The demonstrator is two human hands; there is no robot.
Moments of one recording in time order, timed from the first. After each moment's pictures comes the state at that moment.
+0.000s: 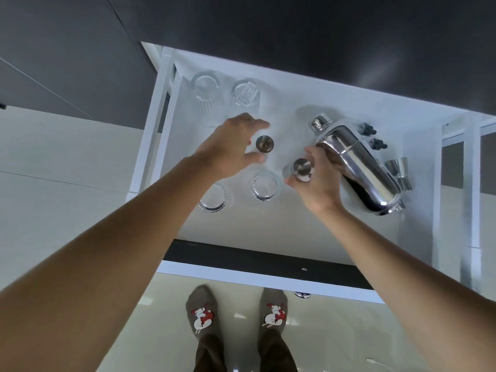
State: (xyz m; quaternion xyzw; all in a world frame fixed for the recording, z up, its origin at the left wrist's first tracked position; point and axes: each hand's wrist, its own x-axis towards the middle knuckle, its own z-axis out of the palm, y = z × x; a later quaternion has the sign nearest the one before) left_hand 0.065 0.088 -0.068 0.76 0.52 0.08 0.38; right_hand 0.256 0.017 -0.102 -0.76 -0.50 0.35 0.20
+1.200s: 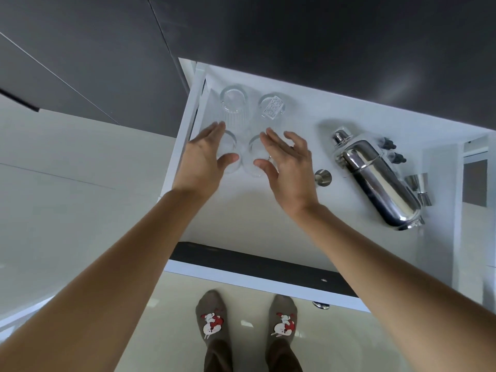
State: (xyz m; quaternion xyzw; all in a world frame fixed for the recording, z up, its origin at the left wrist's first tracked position) left_hand 0.002 0.061 -0.064 0.69 0.67 0.14 0.26; right_hand 0.173 0.044 -0.092 -0.62 -0.74 0.14 0.19
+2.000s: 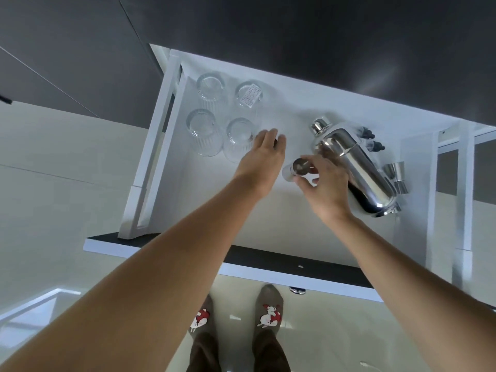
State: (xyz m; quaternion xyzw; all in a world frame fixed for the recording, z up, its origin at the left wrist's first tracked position) left_hand 0.122 0.056 -0.079 0.80 0.55 -0.02 0.25; right_hand 0.270 0.012 -0.098 -0.73 -0.60 0.27 0.19
